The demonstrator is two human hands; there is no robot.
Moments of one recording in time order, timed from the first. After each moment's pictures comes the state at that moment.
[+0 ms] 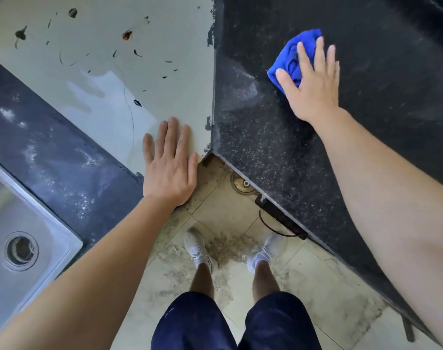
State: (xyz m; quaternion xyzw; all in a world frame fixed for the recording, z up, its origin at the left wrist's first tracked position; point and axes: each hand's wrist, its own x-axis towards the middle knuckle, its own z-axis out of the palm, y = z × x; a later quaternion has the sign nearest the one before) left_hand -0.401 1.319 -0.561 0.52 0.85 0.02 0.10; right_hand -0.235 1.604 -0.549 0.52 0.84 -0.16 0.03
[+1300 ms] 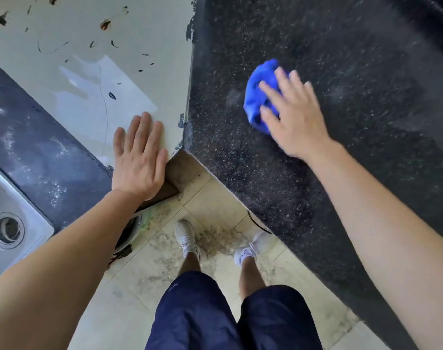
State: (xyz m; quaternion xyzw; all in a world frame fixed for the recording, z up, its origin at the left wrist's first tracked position) left_hand -0.401 1.320 -0.562 0.52 0.85 0.00 0.08; right_hand -0.183 1.590 -0.553 0.32 0.94 -0.14 0.03
